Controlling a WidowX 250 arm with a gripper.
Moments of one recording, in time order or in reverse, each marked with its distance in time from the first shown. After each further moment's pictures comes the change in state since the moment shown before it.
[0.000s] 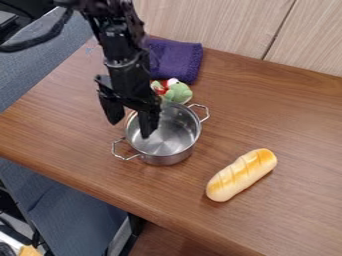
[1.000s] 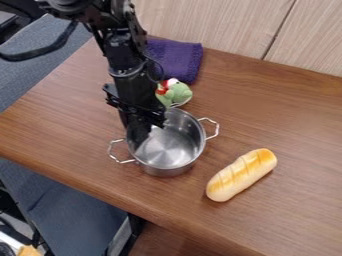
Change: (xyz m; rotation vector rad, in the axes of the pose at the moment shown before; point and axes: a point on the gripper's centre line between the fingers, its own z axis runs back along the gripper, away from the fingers) arm -0.005 -0.009 -0.003 -0.068 -0.008 -0.053
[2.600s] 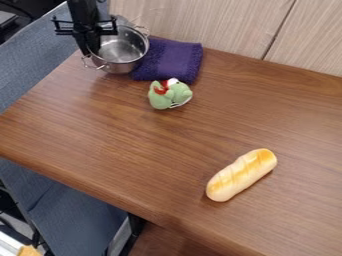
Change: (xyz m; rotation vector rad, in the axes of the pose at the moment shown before) arm 0.084 0.176 0.024 0.160 -0.095 0.566
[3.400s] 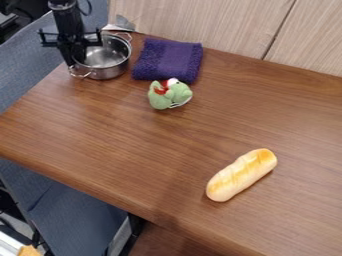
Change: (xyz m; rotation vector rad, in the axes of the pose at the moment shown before) arm -0.006 0.030 -0.021 0.044 0.074 0.067
